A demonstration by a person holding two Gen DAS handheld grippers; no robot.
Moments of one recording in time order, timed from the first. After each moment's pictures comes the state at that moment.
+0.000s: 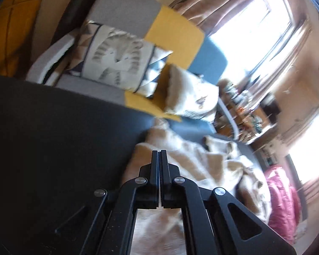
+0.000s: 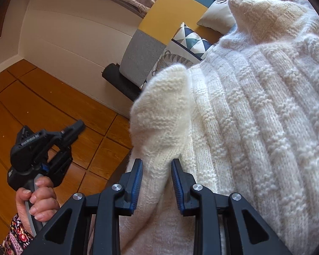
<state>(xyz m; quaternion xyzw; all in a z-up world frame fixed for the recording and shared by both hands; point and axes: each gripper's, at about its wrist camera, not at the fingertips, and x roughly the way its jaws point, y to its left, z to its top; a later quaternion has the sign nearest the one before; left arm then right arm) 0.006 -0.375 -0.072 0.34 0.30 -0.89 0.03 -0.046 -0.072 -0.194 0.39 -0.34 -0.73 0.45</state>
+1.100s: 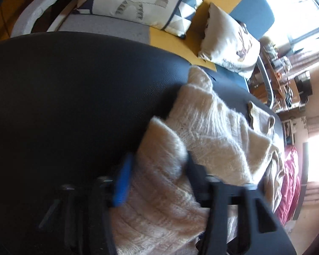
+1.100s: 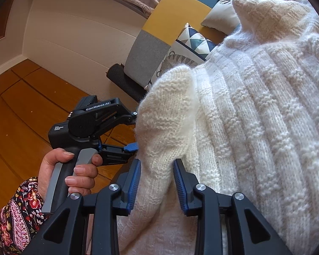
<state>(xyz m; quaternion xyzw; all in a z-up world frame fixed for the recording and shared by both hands) -0.107 -0.371 -0.139 0.54 0.32 -0.77 0.06 -0.046 -0.081 -0.191 0.38 -0.34 -0.73 0.46</state>
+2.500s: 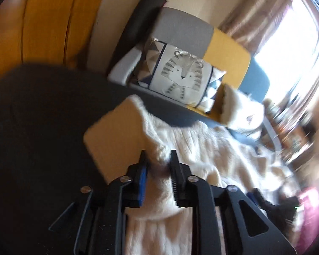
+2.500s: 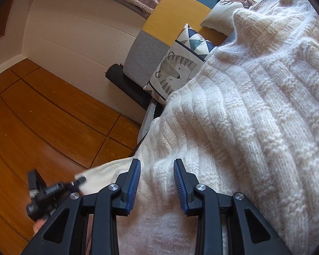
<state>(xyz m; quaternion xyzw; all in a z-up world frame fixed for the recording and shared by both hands) 0.137 -0.464 -0.101 0.29 0.32 -0.88 0.18 -0.058 -0.089 -0.193 0.38 -0.34 -0.73 0.46</state>
